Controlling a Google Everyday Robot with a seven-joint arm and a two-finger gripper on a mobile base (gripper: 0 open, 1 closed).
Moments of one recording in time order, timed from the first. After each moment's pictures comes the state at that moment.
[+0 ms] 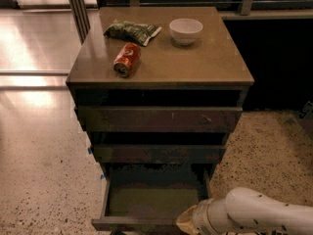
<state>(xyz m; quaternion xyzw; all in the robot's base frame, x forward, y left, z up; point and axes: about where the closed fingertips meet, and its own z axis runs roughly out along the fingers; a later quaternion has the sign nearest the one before) 0.350 -0.084 0.488 -0.44 0.84 0.24 0.20</state>
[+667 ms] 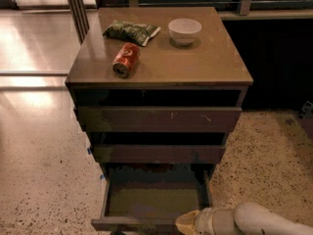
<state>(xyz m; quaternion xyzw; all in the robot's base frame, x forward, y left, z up) 0.360 -0.084 0.445 -0.37 0.84 0.30 0.27</state>
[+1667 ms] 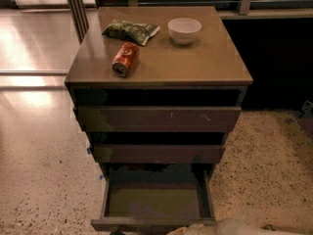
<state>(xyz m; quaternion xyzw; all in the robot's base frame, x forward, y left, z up) 0.329 -0.048 0.374 -0.37 0.84 0.32 0.25</state>
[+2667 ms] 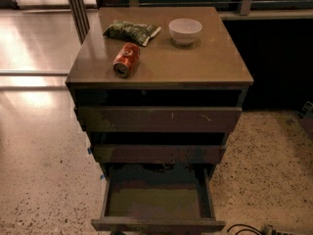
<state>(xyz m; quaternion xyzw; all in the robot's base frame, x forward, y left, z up) 0.300 -0.020 0.305 -0.34 0.85 0.35 0.22</state>
